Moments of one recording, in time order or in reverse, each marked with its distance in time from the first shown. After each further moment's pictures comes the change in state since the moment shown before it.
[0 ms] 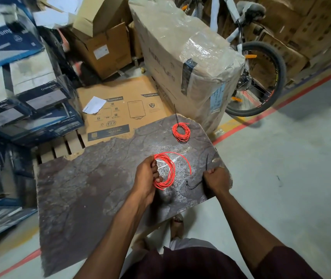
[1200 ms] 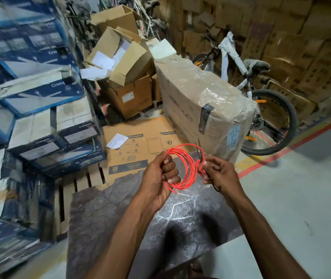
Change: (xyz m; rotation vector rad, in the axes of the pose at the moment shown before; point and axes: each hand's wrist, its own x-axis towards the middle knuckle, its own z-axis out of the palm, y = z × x) left_hand -0.070 0.129 -0.002 -0.360 -0.462 0.061; right_hand -0.097 -0.171 -0.047 0.755 -0.334 -0.517
